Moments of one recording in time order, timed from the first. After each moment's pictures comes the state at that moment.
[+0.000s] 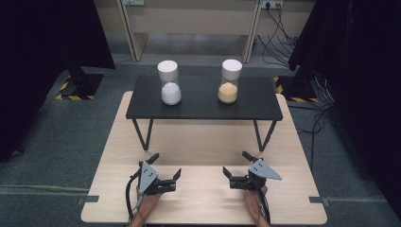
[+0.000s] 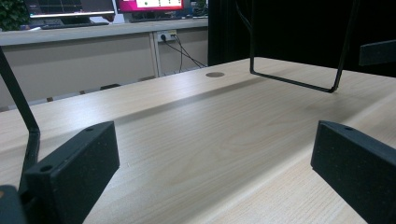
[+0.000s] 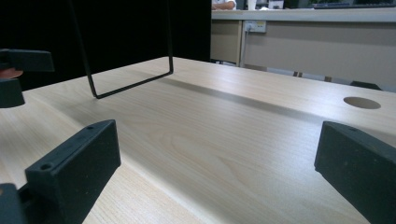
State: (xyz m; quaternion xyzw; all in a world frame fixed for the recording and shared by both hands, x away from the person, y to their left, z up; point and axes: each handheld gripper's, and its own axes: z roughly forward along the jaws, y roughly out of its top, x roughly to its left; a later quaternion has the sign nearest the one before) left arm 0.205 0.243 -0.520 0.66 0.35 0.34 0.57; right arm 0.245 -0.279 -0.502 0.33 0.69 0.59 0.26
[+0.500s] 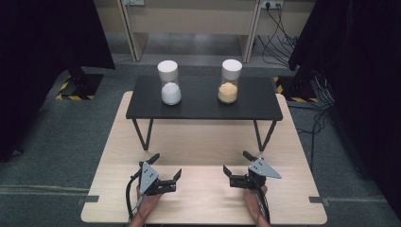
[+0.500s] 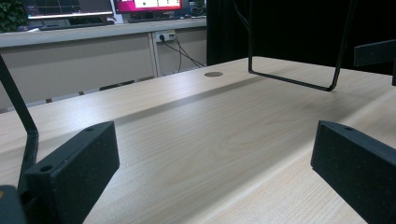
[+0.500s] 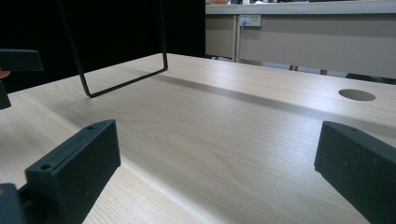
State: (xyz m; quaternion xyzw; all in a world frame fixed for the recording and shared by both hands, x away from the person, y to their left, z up) left arm 0.205 0.243 -0.520 0.66 0.35 0.34 0.57; right arm 0.246 -0.276 -0.500 0.34 0.69 0.58 0.26
